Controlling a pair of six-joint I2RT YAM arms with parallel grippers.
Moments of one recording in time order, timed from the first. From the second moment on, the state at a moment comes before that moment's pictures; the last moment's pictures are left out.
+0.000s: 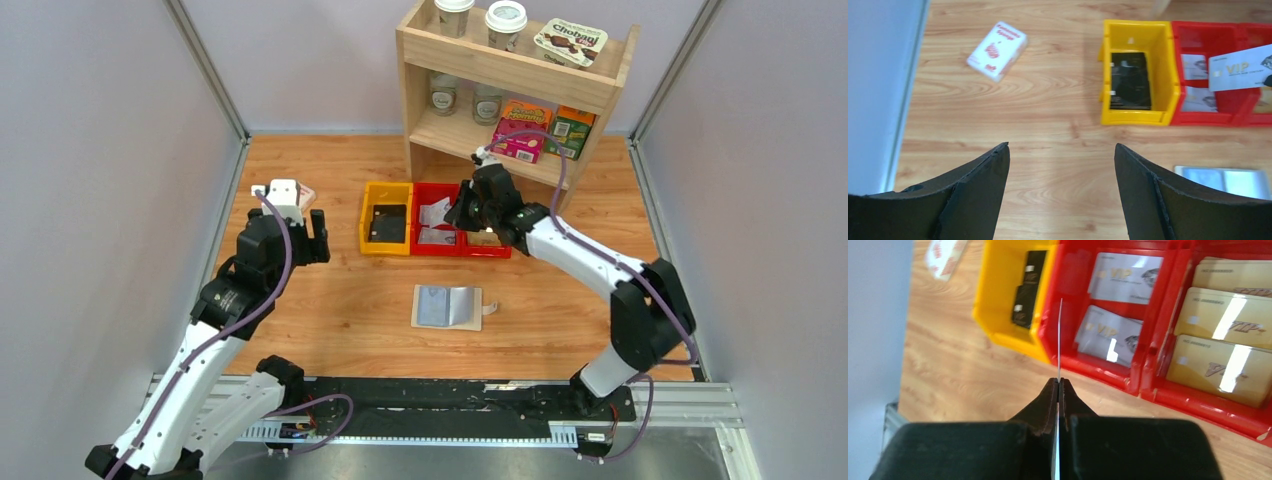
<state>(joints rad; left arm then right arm) -0.44 0.75 0.94 -0.63 -0.33 -0.20 0.60 1.55 1.15 -0.18 -0.05 0.64</state>
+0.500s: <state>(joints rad) -0.40 0.69 0.90 -0.62 -0.42 -0.17 0.62 1.96 1.52 -0.30 -0.02 0.72</state>
